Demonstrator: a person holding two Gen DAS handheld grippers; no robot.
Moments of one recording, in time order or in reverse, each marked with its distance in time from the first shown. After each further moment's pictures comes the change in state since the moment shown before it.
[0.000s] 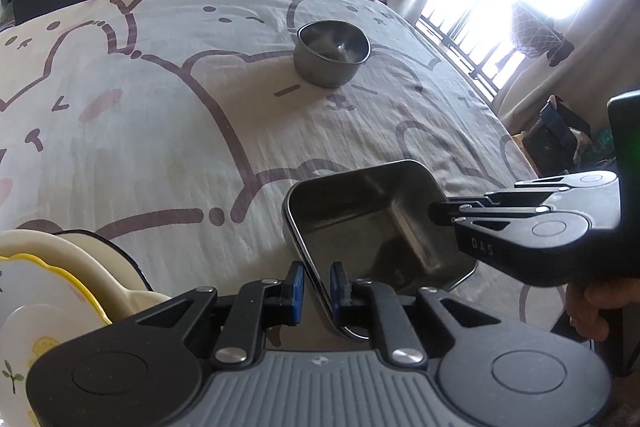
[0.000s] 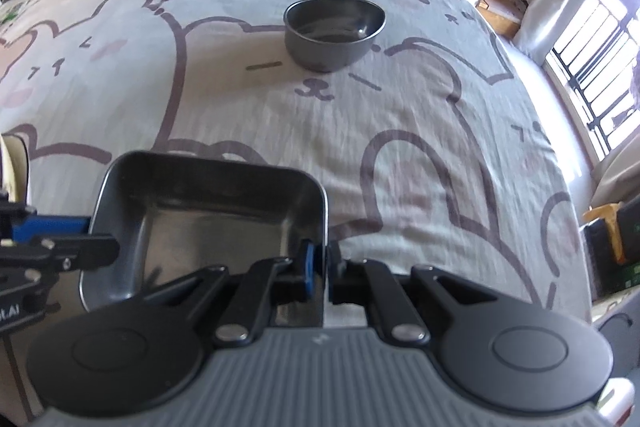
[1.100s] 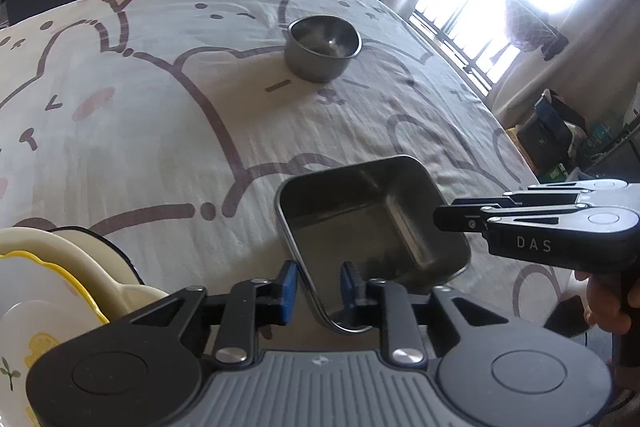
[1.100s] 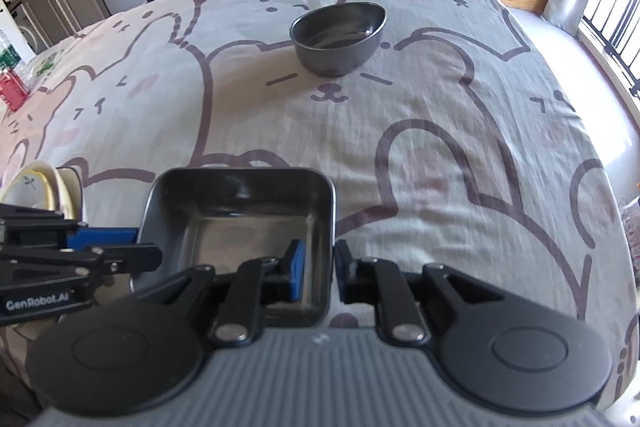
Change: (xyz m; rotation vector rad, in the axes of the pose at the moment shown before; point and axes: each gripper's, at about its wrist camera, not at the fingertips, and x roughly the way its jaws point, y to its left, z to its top) left arm -0.001 -0.008 -0.002 0.019 0.016 -0.013; right arm -0.019 -0.027 -0.017 0.114 -0.028 0.200
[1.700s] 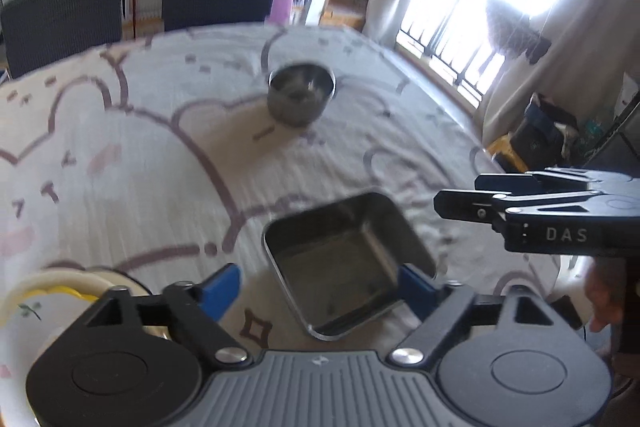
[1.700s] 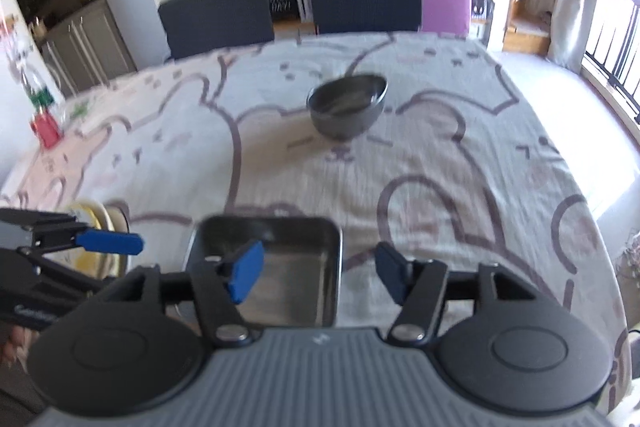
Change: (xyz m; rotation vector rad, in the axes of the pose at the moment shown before) left arm -0.048 -0.022 0.007 0.077 -0.104 0.026; right arm -0.061 -0.005 -0.010 0.014 -0.199 0.056
